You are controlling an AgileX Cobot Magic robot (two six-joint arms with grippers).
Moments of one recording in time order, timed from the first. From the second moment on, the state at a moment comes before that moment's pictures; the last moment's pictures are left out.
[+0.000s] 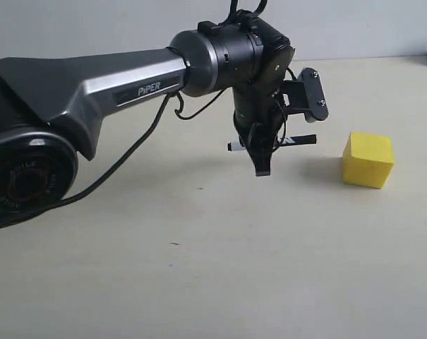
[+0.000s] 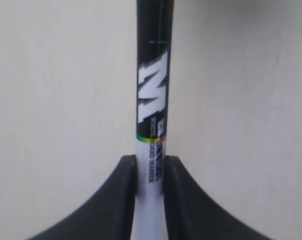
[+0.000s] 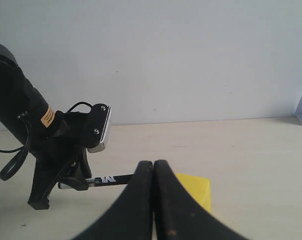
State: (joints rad) left arm -0.86 2.47 -2.16 0.17 1.01 0.65; right arm 0.05 0.01 0.00 0.06 0.14 0.04
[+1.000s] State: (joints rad) left arm -0.89 2.47 -2.18 0.17 1.11 0.60; right arm 0.05 0.01 0.00 0.06 0.14 0.04
